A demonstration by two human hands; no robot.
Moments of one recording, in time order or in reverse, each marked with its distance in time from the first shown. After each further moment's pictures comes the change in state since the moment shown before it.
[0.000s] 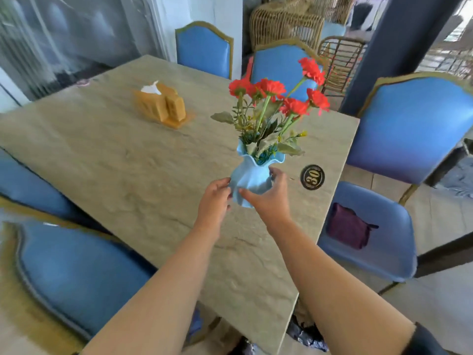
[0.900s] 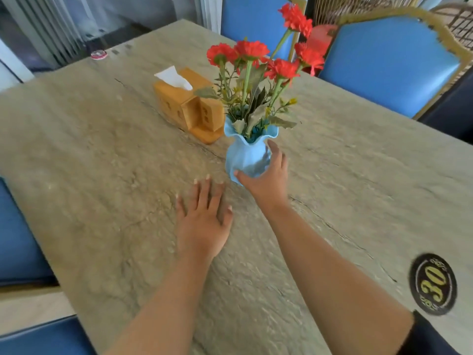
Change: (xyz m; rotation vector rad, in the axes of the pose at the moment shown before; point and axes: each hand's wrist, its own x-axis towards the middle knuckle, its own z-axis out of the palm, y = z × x) left_hand 0.242 -0.035 -0.099 1.359 0.325 0.270; right_hand 0.235 0.011 0.215 -0.127 -0.173 -0.147
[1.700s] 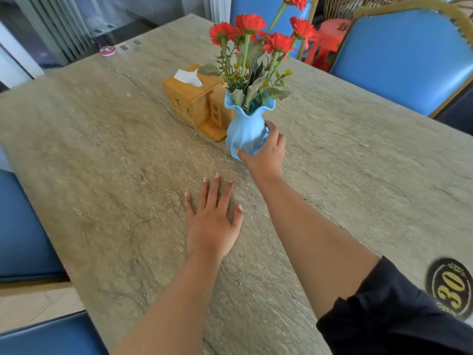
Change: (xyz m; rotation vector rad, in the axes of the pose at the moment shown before) left_hand 0.000 -0.001 -0.002 0.006 -0.028 0.016; right_hand 0.043 -0.019 0.034 -0.024 0.025 0.043
